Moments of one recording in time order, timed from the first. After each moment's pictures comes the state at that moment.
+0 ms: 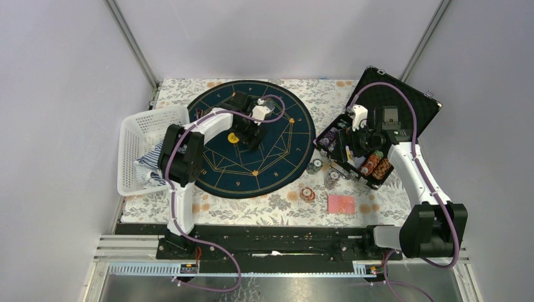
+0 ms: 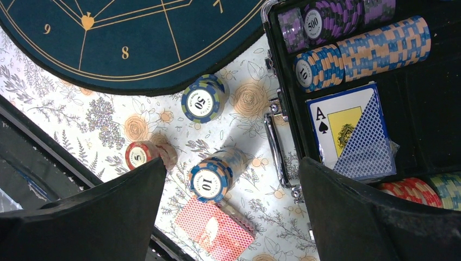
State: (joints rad) left arm -0.39 2.07 1.55 -0.63 0.26 0.38; right arm 0.02 1.29 1.03 -0.72 -0.56 -0.27
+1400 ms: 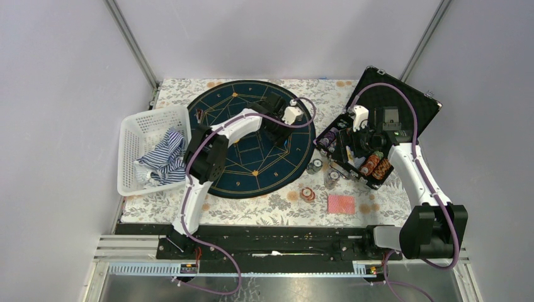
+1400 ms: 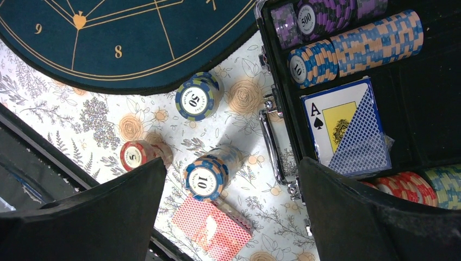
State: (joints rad) left arm -0.58 2.27 1.85 -0.63 0.27 0.32; right arm 0.01 1.28 1.02 -0.72 -0.54 -0.27
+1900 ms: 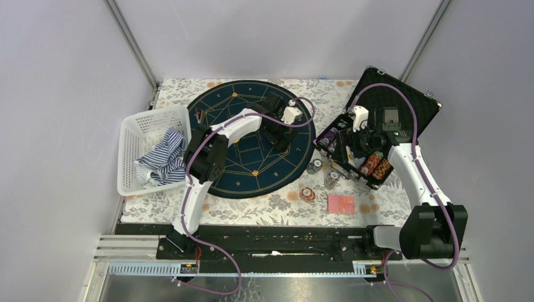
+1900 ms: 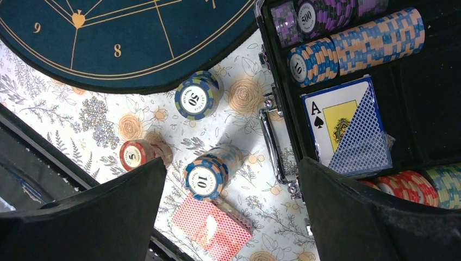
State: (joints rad) left arm -0.58 2.28 1.85 -0.64 0.27 0.30; right arm 0.01 1.28 1.02 -0.72 -0.54 -0.27
